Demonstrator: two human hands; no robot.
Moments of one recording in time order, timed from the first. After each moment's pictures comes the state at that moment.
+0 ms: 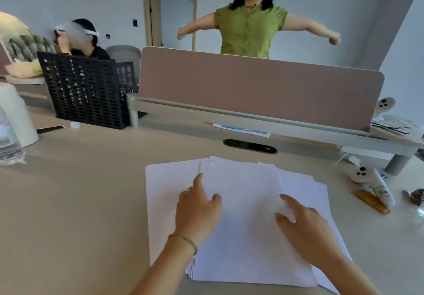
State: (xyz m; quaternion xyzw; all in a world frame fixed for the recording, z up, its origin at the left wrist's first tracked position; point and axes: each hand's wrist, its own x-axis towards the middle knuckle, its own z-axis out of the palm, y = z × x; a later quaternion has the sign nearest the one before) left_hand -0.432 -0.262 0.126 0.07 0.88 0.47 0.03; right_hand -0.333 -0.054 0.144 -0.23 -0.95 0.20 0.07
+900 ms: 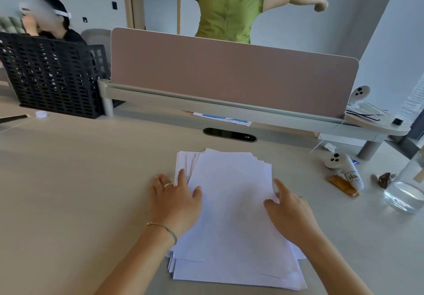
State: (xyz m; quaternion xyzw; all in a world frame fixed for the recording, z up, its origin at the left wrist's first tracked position) left_hand -0.438 -0.241 0.112 0.06 0.98 0.21 0.03; right_hand -0.325 -0.042 0.162 -0.28 -0.92 0.27 0.04
